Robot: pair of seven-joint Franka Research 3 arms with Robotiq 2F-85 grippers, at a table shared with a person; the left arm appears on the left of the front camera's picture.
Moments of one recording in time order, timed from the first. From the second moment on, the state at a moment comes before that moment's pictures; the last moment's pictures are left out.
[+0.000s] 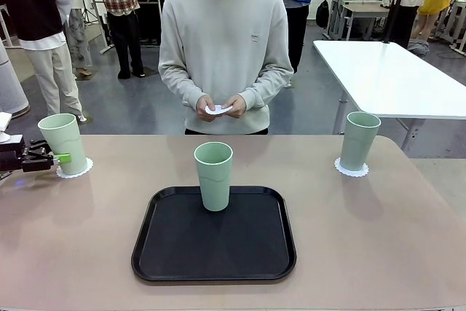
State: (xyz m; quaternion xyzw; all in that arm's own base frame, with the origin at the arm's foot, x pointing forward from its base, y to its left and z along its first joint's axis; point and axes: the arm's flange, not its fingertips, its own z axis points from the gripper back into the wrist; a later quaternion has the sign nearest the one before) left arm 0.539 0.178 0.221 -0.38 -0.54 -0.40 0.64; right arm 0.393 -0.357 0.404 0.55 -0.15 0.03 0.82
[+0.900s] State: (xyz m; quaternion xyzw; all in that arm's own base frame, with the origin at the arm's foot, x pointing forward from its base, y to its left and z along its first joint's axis) left arm 0.534 0.182 0.217 -0.38 -0.52 -0.42 0.64; right arm 0.393 -0.357 0.404 0.55 -0.15 0.03 0.82
